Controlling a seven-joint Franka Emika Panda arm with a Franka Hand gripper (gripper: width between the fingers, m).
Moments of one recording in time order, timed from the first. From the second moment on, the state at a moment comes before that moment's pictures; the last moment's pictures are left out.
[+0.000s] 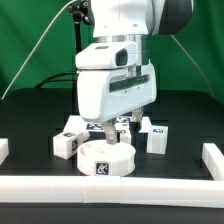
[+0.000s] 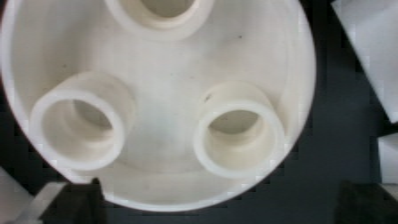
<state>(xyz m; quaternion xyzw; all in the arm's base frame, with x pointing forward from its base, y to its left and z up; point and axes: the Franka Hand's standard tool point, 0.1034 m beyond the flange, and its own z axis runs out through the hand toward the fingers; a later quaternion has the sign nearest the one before) 0.547 -0.011 0.048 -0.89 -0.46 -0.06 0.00</state>
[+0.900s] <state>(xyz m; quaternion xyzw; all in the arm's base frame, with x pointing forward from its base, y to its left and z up) 0.532 -0.005 0.026 -0.90 -0.43 -0.05 0.01</state>
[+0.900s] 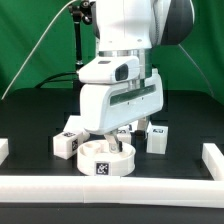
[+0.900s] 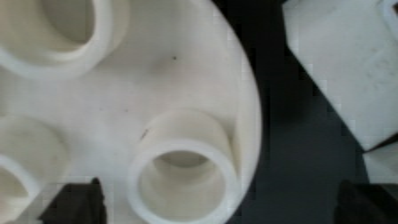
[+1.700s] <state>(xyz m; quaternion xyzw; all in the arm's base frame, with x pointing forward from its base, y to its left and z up) 0.530 -0.009 0.017 -0.90 -0.43 -0.04 0.01</state>
